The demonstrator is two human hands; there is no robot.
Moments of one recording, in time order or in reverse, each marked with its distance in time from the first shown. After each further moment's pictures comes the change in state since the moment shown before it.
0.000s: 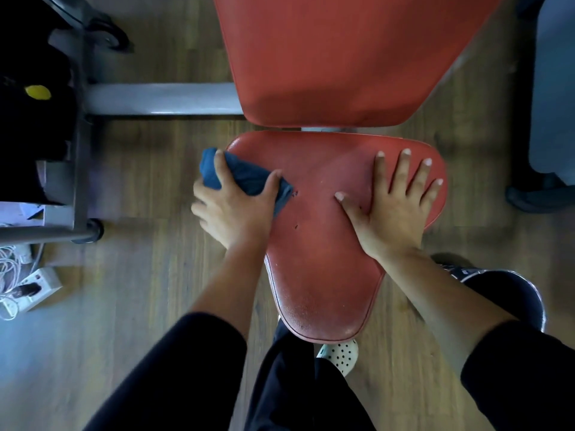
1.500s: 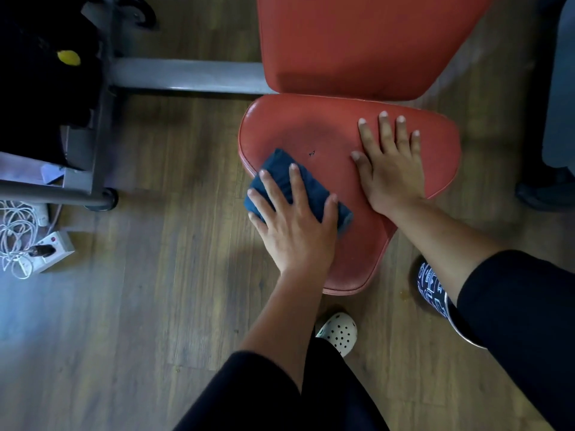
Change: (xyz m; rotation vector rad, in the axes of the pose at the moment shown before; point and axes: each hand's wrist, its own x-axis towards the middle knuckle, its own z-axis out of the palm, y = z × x) left_hand -0.115 -0.027 0.000 0.156 -0.159 0.294; right_hand 0.006 -0.001 -0.001 -0.009 -0.073 -0.300
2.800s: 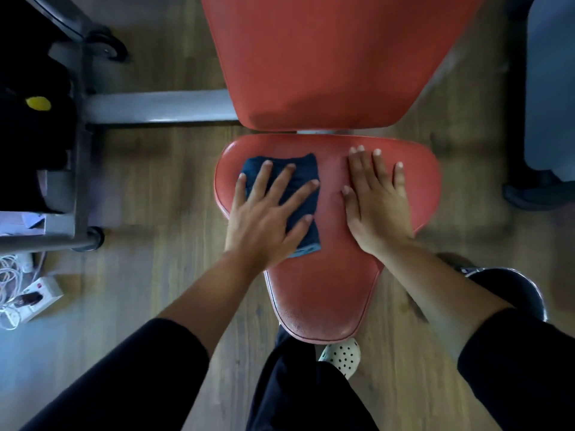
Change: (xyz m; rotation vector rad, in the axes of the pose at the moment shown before) left_hand 0.100 -0.021 -0.016 0.272 0.068 0.786; right_hand 0.001 0.002 -0.001 0.055 0.017 0.021
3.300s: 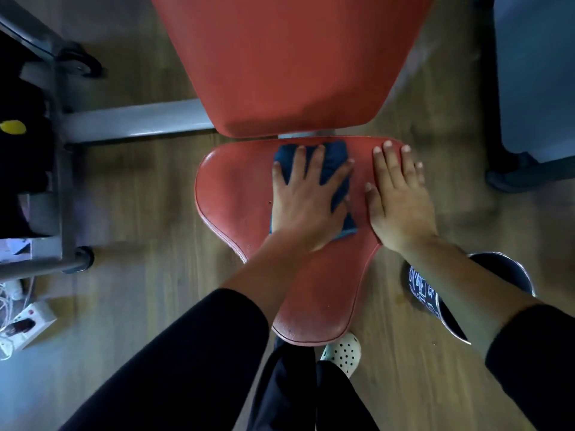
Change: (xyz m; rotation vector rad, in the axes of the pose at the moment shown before) left_hand 0.058 0.071 -0.007 -0.027 -0.147 -0.003; right_hand -0.013 0.053 -0.008 0.063 0.045 0.142
